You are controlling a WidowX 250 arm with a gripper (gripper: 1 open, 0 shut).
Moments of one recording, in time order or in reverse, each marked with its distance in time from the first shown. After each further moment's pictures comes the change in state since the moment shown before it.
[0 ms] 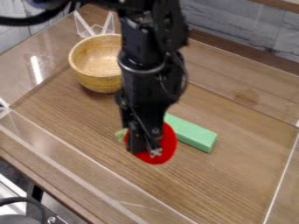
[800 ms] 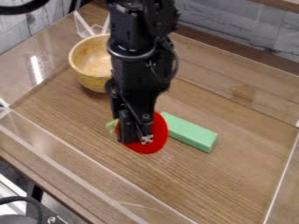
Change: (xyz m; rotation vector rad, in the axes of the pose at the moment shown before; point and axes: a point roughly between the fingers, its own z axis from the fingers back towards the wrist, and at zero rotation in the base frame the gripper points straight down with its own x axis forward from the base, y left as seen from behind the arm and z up) arm -0.009 0.013 0.008 -0.017 0.003 0.042
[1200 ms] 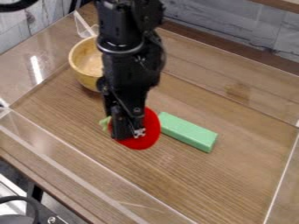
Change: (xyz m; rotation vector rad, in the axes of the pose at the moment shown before) arm -0.004 0.010 -0.002 -0.019 -0.018 0.057
